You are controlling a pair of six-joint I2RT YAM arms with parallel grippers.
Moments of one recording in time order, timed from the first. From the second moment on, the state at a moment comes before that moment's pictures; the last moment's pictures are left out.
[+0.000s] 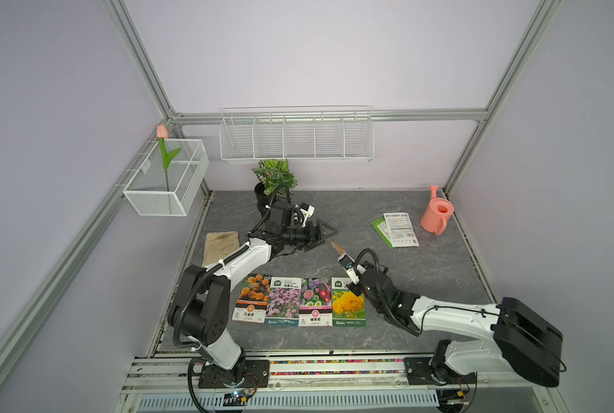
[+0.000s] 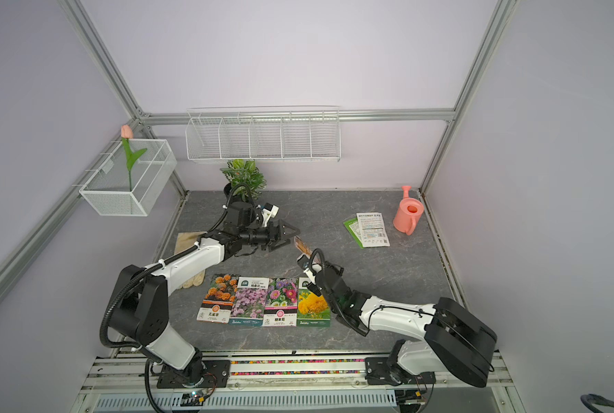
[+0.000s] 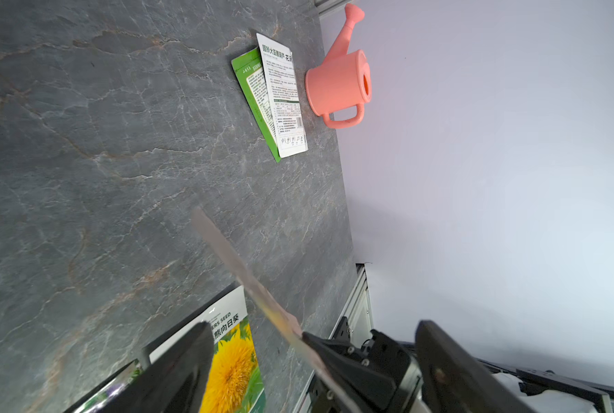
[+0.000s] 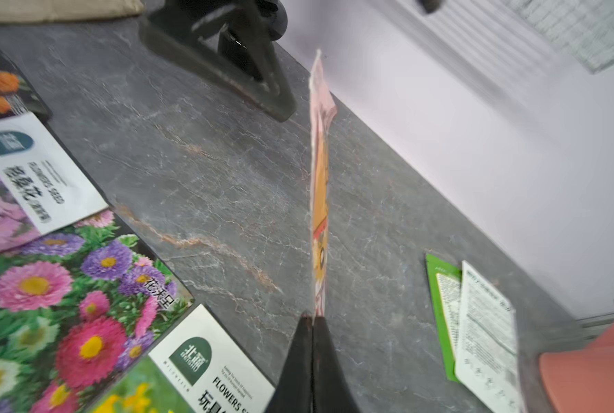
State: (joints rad) left arm -0.47 1.62 1.12 -0.06 0.82 -0.81; right arm 1.02 1.38 0.52 0.46 0.58 -0.35
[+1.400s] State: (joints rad) left arm -0.48 1.56 1.03 0.07 0.48 -0.76; right arm 1.10 1.21 0.55 0.42 0.83 -0.21
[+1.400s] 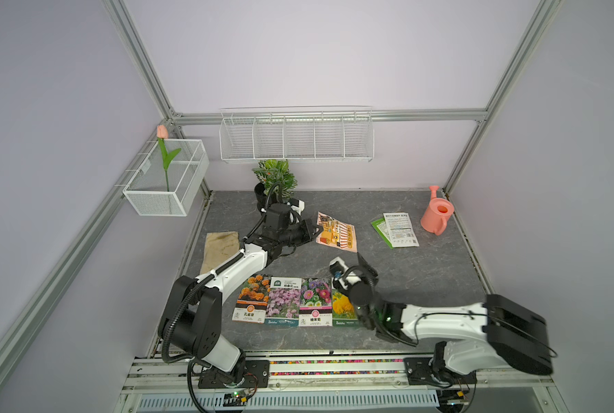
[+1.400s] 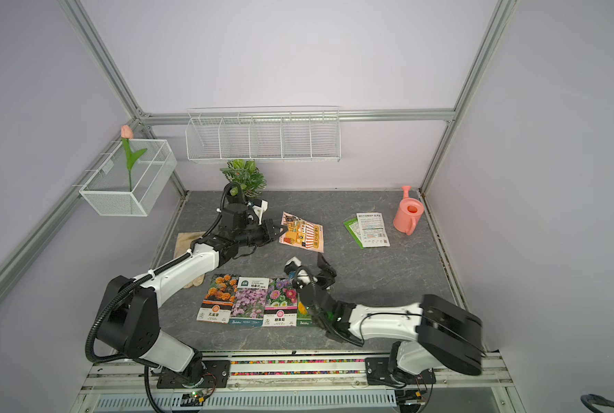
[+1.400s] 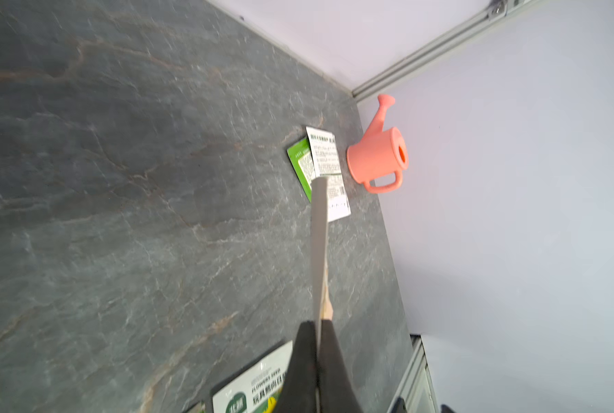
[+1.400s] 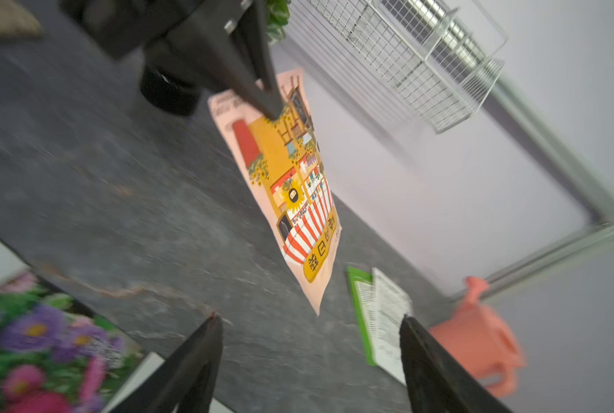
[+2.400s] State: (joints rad) left arm -0.89 1.85 0.86 1.13 -0.12 -0.91; right arm 0.30 1.35 0.25 1.19 -0.37 1.14
